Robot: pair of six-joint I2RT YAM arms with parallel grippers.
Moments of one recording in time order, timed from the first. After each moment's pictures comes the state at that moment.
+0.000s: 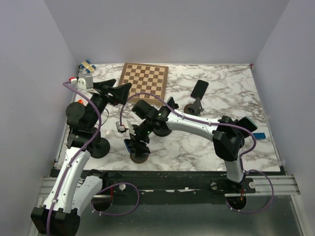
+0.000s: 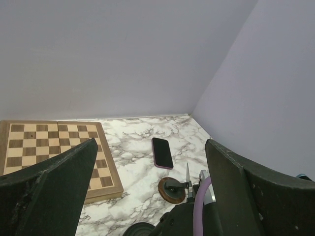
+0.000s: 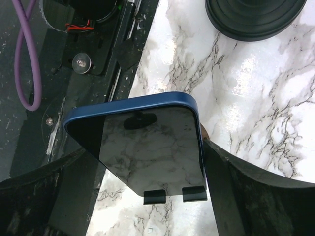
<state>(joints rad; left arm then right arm) -0.18 0.80 0.81 0.30 0.31 -0.50 1.05 2.00 1.65 -0.62 -0.72 -0.54</state>
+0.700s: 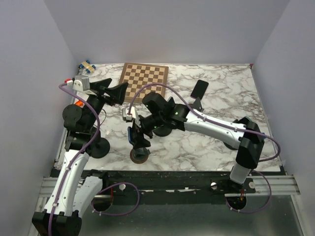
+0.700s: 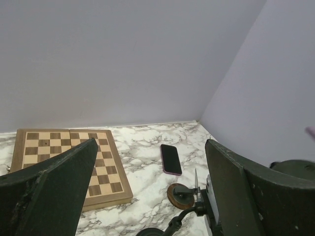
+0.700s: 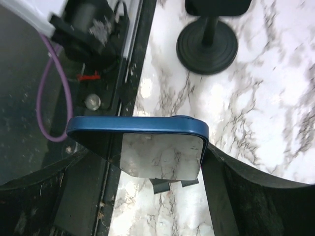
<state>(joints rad) -0.14 0.78 0.81 0.30 0.31 -0.48 1.05 1.78 1.55 -0.48 -0.64 -0.38</state>
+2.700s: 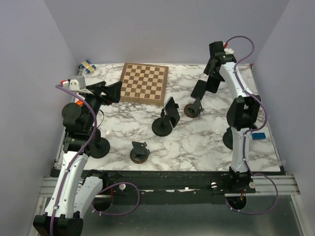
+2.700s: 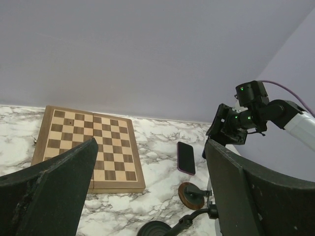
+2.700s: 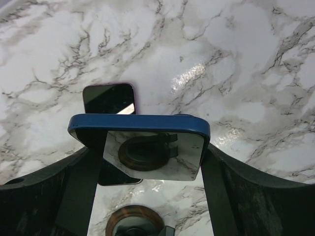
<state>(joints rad) -0.11 0.76 0.83 0.16 0.19 -0.51 0.16 2.29 2.30 -0.93 0.44 0.56</state>
